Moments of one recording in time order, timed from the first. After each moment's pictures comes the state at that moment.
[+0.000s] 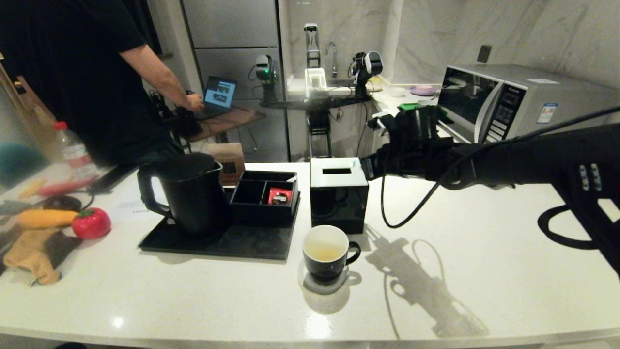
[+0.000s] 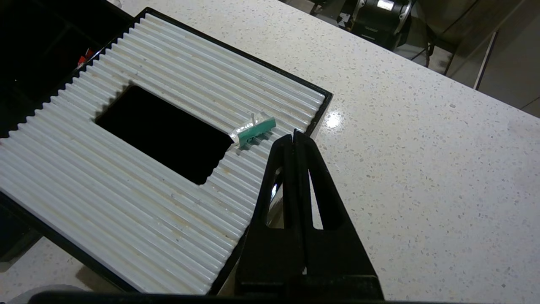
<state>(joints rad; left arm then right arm) 0.00 0.00 0.00 0.00 0.02 -0.09 0.41 2.23 -1.73 -0.16 0.09 -0.11</state>
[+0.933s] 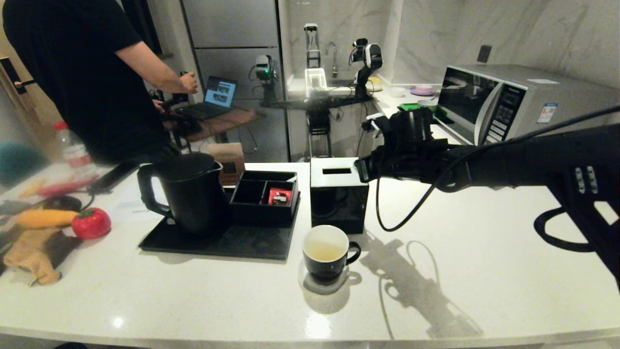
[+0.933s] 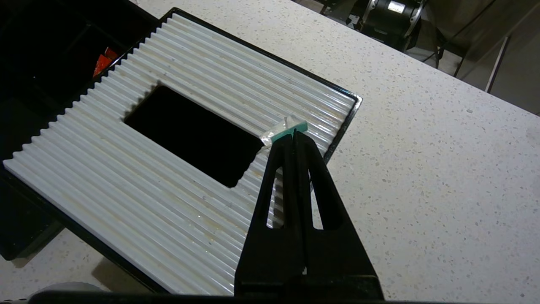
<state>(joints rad) 0.00 0.00 0.00 0.00 0.02 -0.09 0.43 2.23 -1.73 -0.17 0.09 -0.11</state>
